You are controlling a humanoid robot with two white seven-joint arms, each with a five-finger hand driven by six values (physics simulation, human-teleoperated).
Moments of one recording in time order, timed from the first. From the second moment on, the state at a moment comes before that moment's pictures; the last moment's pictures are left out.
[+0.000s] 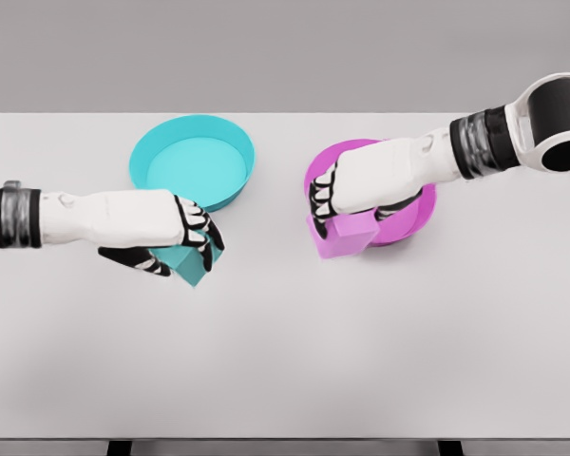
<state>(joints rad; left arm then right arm) -0.66 0.93 -0.72 -1.75 -0.10 -0.61 -0.61 -1.31 -0.80 1.32 -1.62 0.16 -0.61 0.61</state>
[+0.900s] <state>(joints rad) -0.80 0.71 -0.69 -1.42 -0.11 -0.61 -0.61 -1.30 -0.68 1.33 -1.21 0.19 -0.61 0.61</state>
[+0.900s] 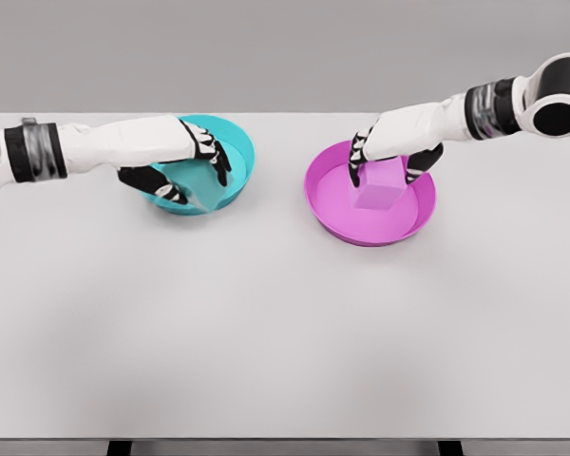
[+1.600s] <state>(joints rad) -0.89 0.50 -0.64 -0.97 -0.11 -0.61 -0.61 -1.30 -0.75 1.24 -1.21 0.11 -0.61 0.61</state>
